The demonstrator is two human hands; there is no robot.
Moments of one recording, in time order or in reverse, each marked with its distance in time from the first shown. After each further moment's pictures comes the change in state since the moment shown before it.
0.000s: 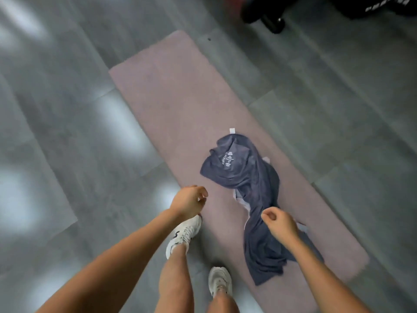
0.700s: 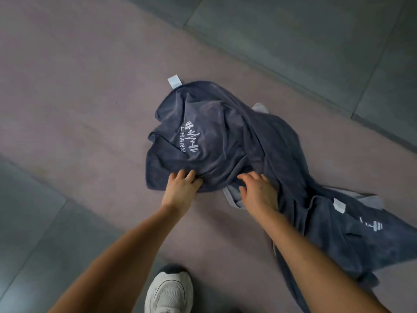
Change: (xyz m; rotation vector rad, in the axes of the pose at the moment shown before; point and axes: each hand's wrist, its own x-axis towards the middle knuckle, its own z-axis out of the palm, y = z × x) left_hand 0.357 -0.162 0.327 0.732 -0.050 0.561; right_hand 0.356 0.152 0.232 -0.252 0.341 -0.058
